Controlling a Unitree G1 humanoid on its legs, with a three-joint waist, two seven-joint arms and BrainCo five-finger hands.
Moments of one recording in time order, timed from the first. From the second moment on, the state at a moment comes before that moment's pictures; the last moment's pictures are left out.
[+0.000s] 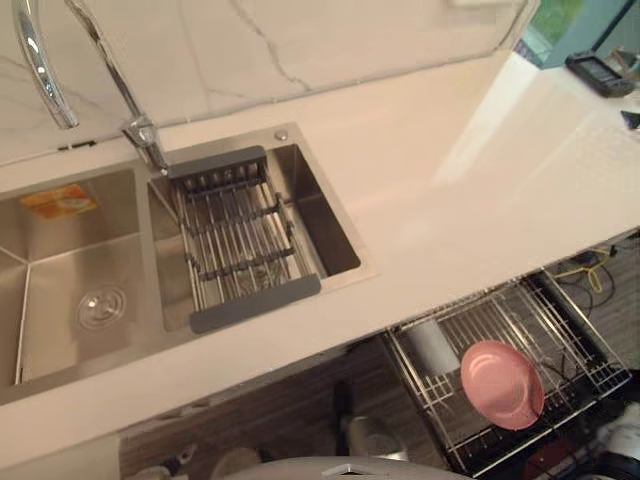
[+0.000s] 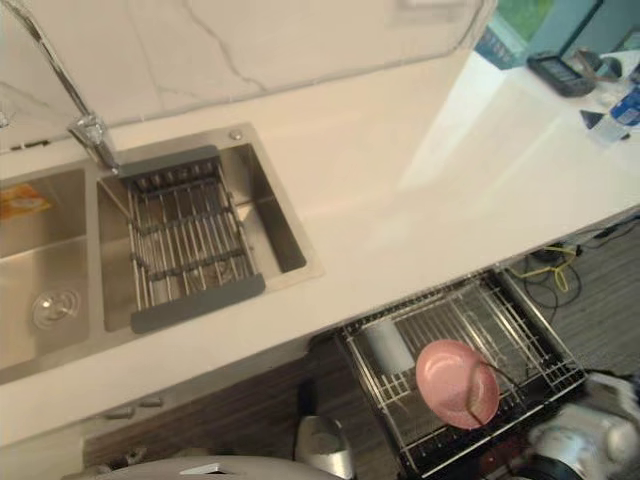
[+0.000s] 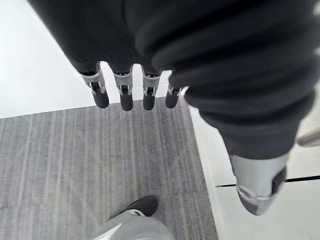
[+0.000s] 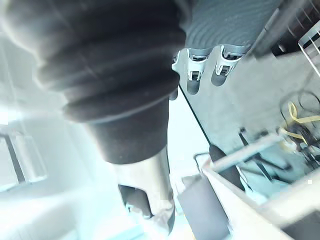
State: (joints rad) left arm 0.08 0.16 0.32 1.06 0.05 0.48 0.10; right arm 0.00 -0.51 -1.00 0.60 0.88 -0.24 -0.21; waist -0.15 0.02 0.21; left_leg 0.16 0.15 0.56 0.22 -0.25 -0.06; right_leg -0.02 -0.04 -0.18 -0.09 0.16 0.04
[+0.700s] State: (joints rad) left arm 0.08 0.10 0.44 1.09 -0.04 0.51 0.12; right arm 0.16 -0.15 -0.94 0.91 0.72 -0.18 -0.01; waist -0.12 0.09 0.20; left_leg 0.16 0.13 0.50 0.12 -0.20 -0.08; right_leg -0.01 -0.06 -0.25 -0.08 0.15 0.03
